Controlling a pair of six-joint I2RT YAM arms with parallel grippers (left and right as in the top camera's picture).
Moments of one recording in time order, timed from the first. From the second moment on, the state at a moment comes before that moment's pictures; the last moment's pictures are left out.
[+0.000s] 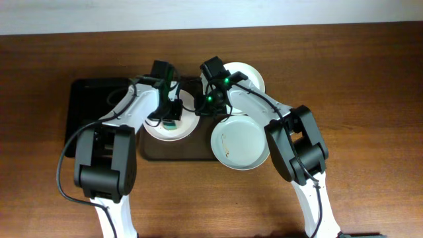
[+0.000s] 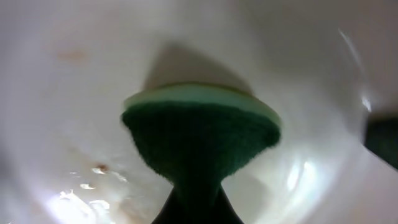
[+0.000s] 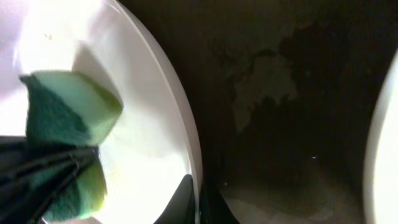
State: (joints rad) left arm -0.23 2.10 1.47 -0.78 0.02 -0.11; right arm 0.51 2.33 1.78 -0.66 -0.41 0.46
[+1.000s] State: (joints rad) left arm -0.23 2.12 1.47 -0.65 -0.07 -0.11; right arm 0.51 2.33 1.78 -0.67 -0.42 0.46
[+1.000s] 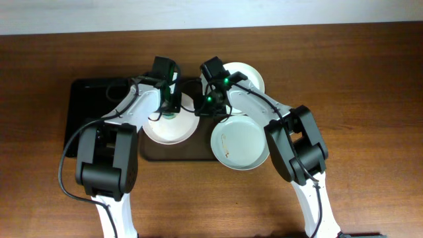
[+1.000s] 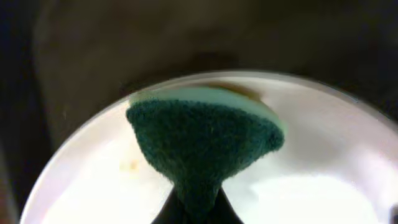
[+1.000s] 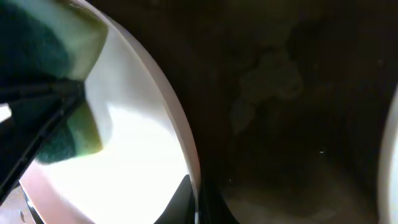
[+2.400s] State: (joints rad) left arm -0.24 2.20 1.64 -1.10 -0.22 -0.23; right arm 0.51 2.33 1.78 -0.68 -0.43 0.44
